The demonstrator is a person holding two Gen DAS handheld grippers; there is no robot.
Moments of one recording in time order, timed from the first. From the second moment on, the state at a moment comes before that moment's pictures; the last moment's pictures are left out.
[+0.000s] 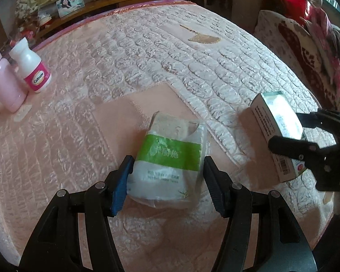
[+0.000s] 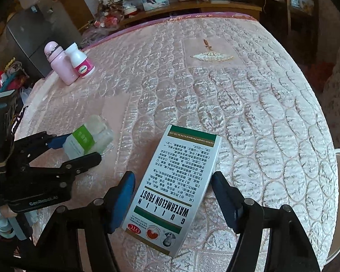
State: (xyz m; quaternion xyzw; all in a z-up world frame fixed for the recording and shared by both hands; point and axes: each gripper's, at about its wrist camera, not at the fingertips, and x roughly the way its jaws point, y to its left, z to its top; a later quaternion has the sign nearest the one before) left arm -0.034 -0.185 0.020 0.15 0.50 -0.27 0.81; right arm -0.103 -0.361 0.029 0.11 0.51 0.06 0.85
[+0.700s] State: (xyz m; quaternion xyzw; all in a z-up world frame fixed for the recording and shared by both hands) left arm -0.072 -0.178 0.050 0.08 0.47 -0.20 0.85; right arm -0.138 -0.362 0.055 0.08 0.46 0.07 0.88
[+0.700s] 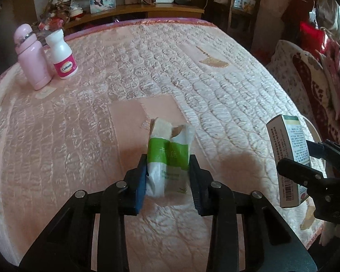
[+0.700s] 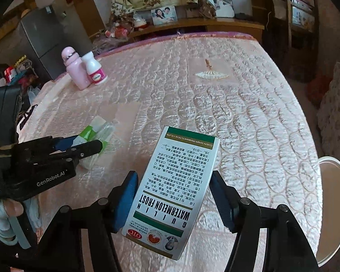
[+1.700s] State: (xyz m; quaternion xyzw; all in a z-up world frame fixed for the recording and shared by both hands) left arm -0.155 -0.233 0.112 0.11 0.39 -0.22 0.89; right arm -0.219 -0.401 0.099 0.10 0.41 0.05 0.91
